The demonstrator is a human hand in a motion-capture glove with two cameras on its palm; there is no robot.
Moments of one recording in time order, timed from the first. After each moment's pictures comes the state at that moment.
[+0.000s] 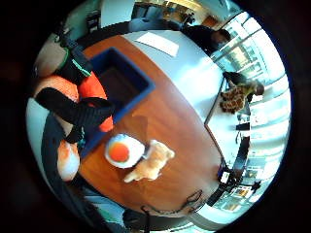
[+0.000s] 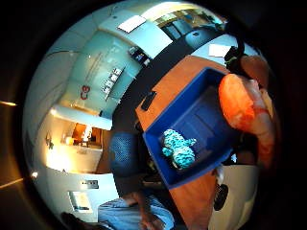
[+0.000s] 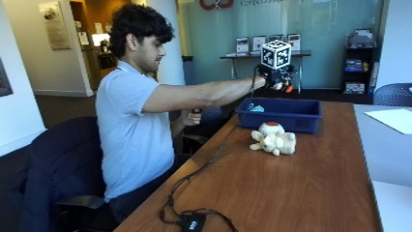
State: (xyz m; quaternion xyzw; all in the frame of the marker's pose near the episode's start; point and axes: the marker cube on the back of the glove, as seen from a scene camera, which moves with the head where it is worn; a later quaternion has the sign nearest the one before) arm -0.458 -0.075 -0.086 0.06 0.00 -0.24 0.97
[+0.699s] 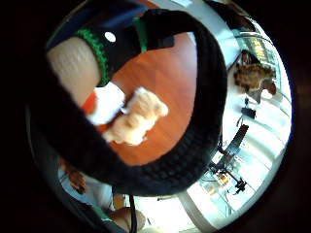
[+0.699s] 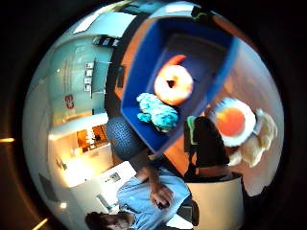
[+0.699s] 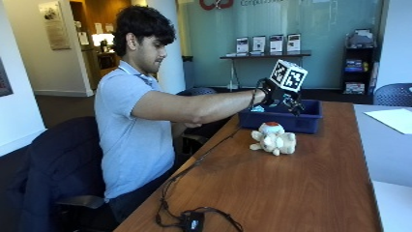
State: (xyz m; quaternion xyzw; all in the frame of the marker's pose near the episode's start) arm -0.319 -0.046 -0.051 -0.18 0.03 -0.12 0.98
